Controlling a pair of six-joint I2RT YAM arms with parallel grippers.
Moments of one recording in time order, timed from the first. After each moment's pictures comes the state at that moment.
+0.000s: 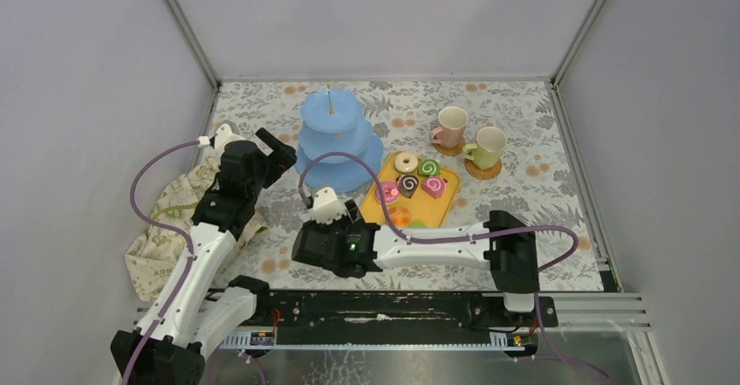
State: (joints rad) left arm -0.22 0.88 0.82 -0.44 -0.22 -0.80; right arm 1.43 1.86 1.55 -0.77 0.81 0.73
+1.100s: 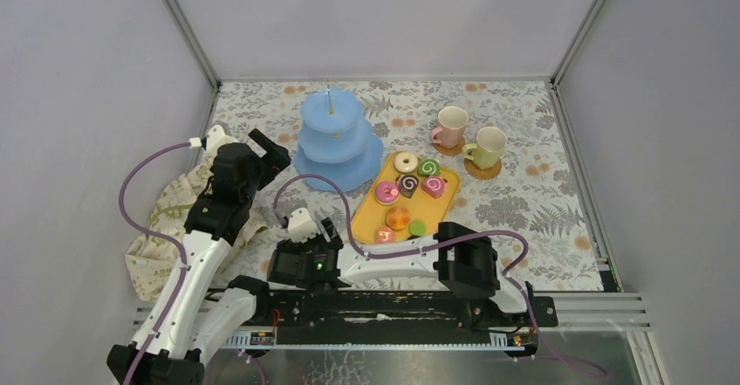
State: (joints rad) left arm -0.21 0.83 0.85 -0.51 -0.27 -0.76; right arm 1.50 2.13 1.70 -0.69 0.80 0.79
